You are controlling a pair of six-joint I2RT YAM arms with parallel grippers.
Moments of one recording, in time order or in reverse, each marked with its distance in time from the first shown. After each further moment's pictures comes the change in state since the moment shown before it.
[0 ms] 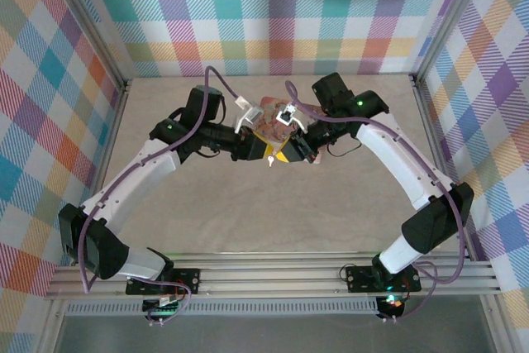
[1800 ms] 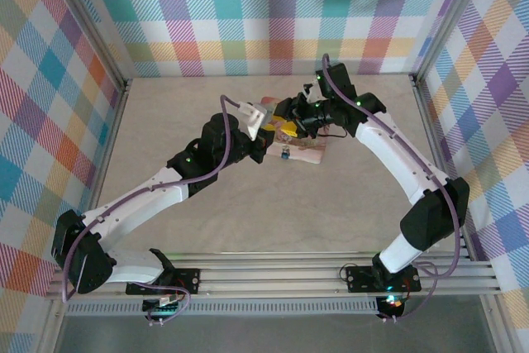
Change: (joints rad) left arm -0.237 -0.116 -0.274 0.548 -0.888 -0.025; right arm -0.044 0.018 -0.068 0.458 0.259 1.476
